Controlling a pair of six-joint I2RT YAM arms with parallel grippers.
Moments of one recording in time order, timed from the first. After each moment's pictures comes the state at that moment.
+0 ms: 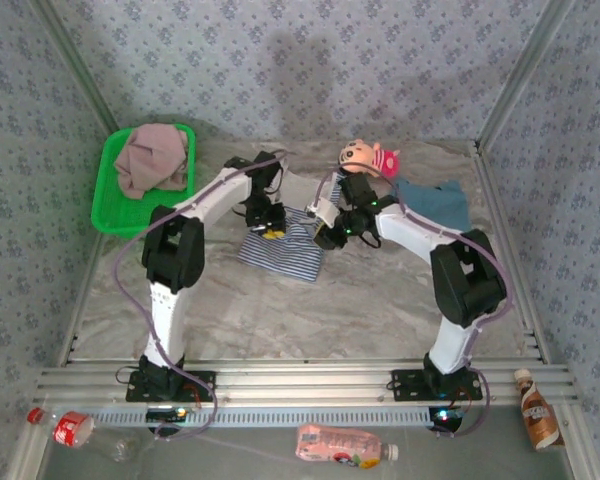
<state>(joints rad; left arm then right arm) -0.49 2.16 1.83 -1.13 0.30 -0.51 0.49 1.81 1.24 -0.48 -0.47 -0.54</state>
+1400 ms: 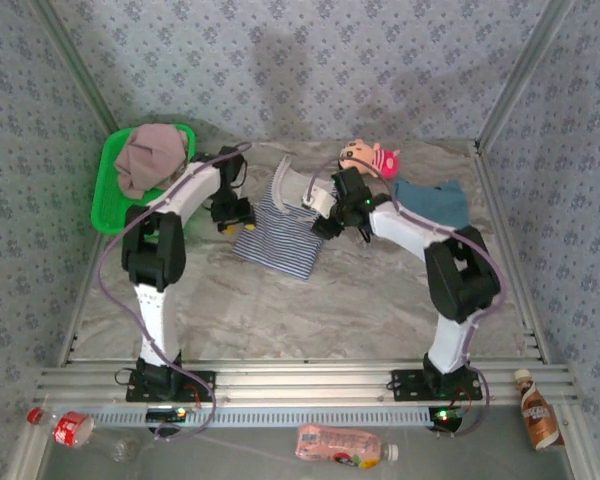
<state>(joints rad) -0.30 2.05 1.71 -1.18 0.16 -0.43 0.53 1.78 1.23 -0.30 -0.23 -0.60</state>
